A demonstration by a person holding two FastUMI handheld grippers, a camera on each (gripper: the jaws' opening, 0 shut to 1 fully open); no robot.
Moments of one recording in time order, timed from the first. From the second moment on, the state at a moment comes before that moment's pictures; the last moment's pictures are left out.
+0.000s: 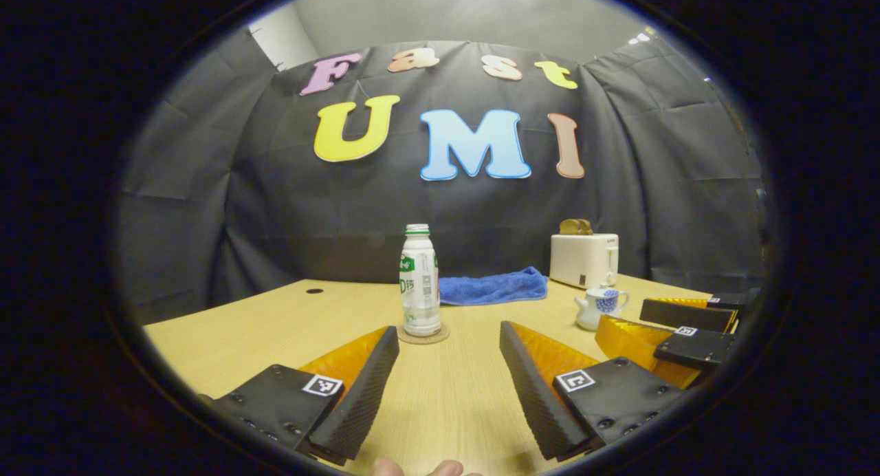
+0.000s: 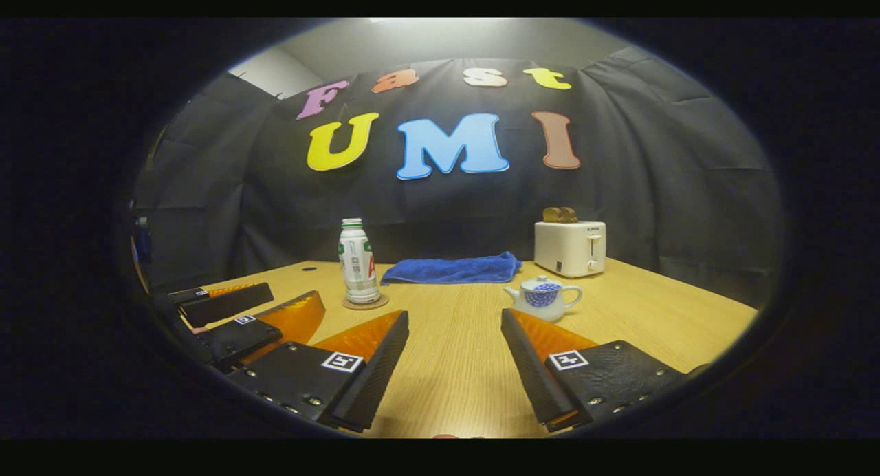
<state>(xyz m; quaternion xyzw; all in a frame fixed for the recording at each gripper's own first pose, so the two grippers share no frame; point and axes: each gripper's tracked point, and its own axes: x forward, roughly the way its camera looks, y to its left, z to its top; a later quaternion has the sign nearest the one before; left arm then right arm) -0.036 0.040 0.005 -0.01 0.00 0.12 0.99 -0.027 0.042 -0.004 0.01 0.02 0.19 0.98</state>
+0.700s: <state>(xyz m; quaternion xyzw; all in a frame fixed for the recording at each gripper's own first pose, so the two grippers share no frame) -0.033 0.032 0.004 0.00 0.00 0.10 0.99 -0.022 0.033 0.001 -0.01 0.00 0.13 0.99</state>
